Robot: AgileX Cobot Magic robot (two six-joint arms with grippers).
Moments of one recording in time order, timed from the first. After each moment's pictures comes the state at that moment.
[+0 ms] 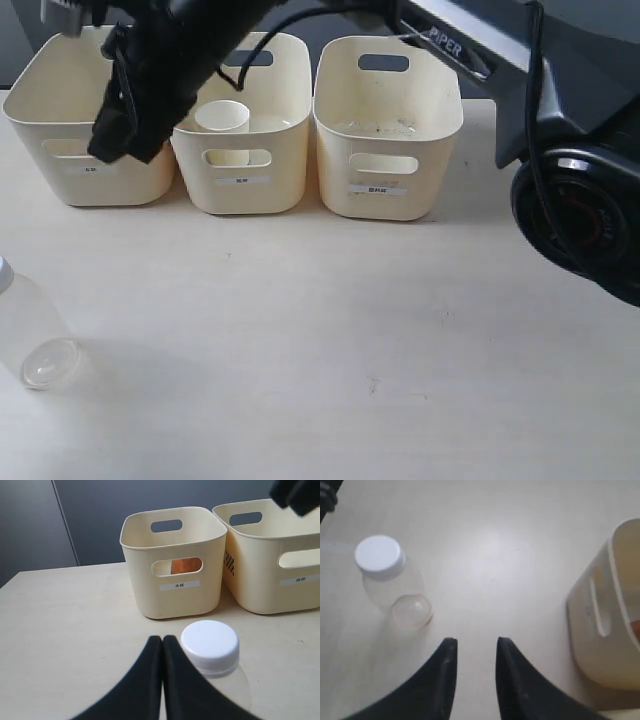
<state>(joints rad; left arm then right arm) -0.16 0.00 0.00 0.04 0.25 0.03 0.85 2.33 -2.34 0.70 1.21 -1.10</state>
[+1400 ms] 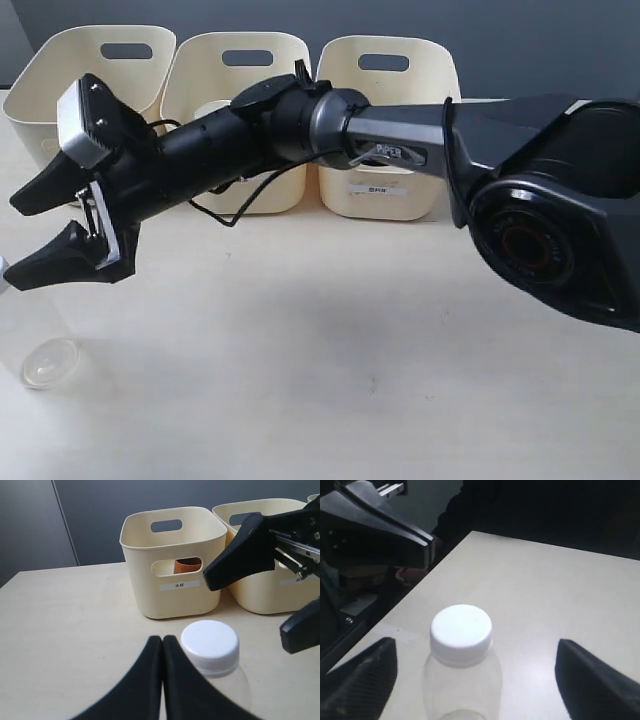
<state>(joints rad) -0.16 0.00 0.00 0.04 0.25 0.03 0.90 2.40 -1.90 1.51 1.12 -1.93</state>
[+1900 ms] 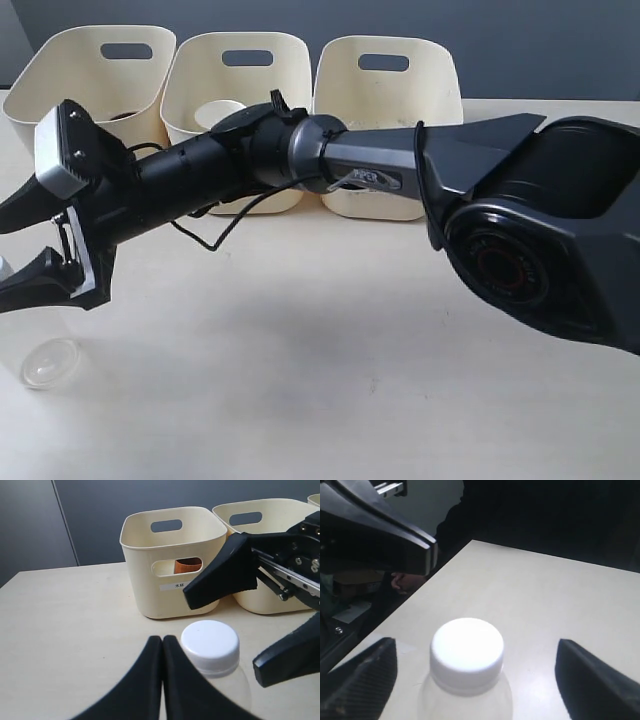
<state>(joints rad) -0.16 0.00 0.00 0.04 0.25 0.03 0.95 2.44 -1.90 1.58 1.08 -2.01</state>
